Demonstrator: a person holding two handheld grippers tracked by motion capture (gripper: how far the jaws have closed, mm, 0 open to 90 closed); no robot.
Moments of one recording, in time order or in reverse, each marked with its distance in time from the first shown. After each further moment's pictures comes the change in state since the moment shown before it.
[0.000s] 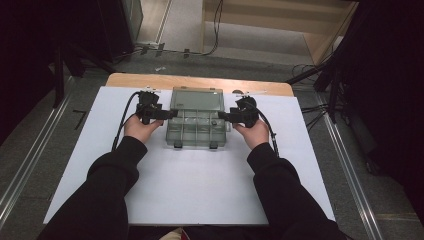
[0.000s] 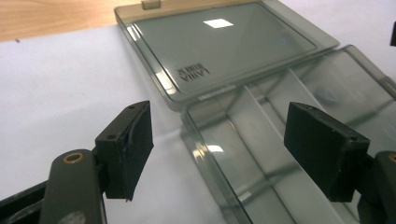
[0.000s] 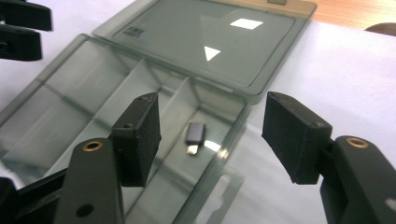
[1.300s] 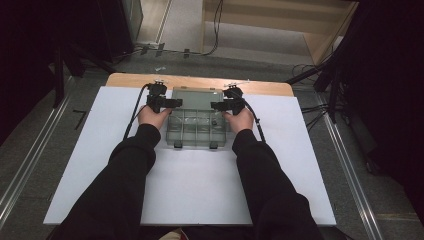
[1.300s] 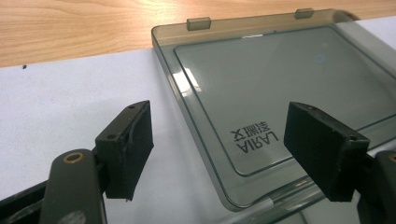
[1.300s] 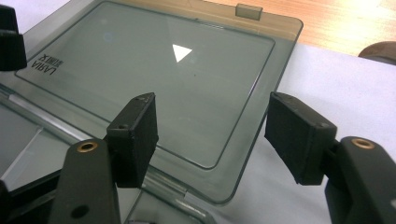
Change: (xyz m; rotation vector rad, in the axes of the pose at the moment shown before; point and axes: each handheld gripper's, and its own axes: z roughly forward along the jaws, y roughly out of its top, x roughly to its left) left arm 0.016 0.021 0.063 0.000 0.105 -0.080; right arm -0.014 0.032 0.071 0.034 -0.115 0.041
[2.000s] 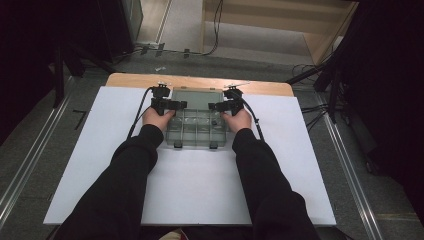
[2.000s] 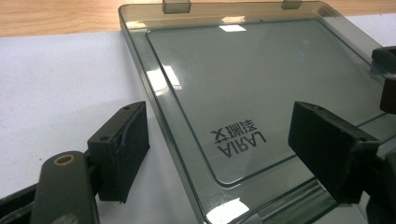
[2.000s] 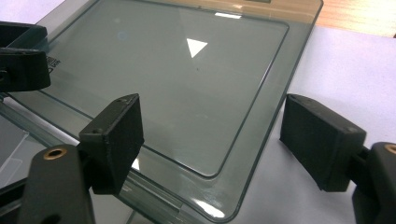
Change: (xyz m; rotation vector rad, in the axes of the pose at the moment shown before) left arm -0.001 -0.006 0.017 0.006 -0.092 -0.043; right arm -0.008 -0.002 0.014 0.023 0.068 0.045
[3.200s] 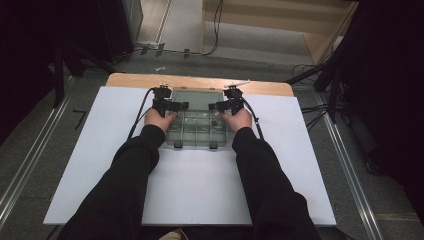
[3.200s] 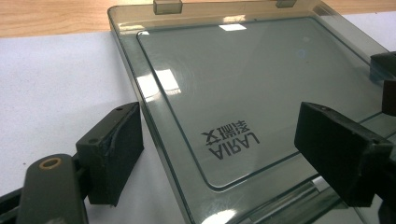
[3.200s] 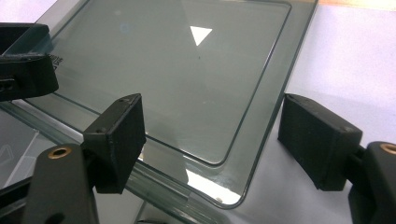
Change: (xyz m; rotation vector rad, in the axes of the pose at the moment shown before) left arm -0.004 -0.002 0.003 -0.010 0.004 0.008; right arm 0.001 0.003 -0.003 0.062 0.008 0.063
